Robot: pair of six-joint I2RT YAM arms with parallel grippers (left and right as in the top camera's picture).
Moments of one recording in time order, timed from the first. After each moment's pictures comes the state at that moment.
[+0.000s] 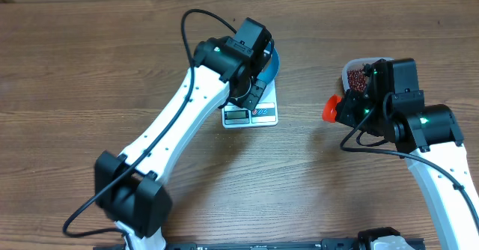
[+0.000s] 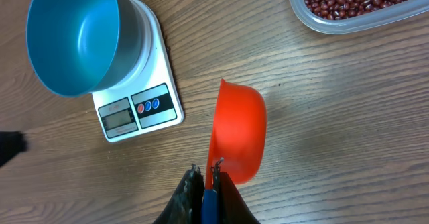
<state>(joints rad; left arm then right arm) -0.57 1.90 1.79 -1.21 0.00 -0.07 0.15 1.23 1.19 -1.01 -0.15 0.49</state>
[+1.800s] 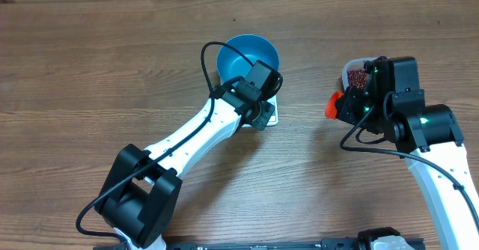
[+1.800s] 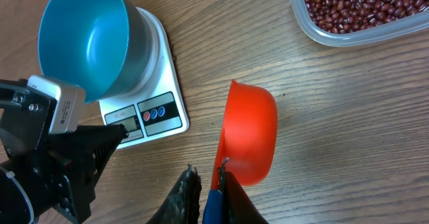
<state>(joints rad) -0.65 1.84 1.33 -0.64 -0.06 -0.11 0.15 1.23 1.19 -0.98 -0.15 0.49</state>
